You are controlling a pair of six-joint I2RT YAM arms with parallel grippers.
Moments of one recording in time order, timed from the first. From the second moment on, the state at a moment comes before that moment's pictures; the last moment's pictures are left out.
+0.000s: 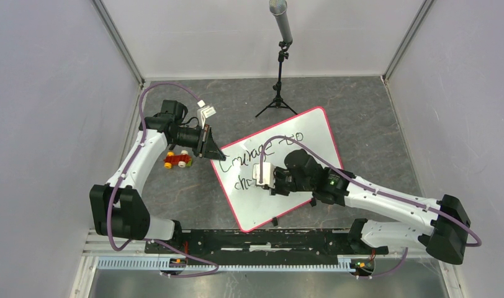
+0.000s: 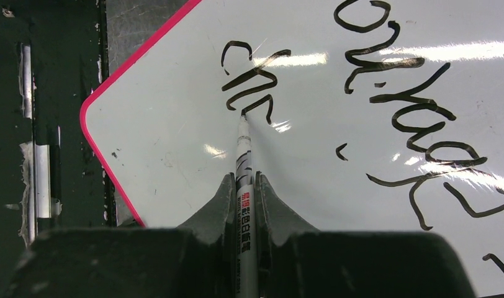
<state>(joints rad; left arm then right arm) -0.13 1.39 1.15 -0.96 1.04 0.29 1.03 1.13 0.81 -0.26 -0.22 -0.47</state>
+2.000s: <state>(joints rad) -0.13 1.39 1.15 -0.96 1.04 0.29 0.98 1.13 0.88 -0.34 -0.20 -0.48</state>
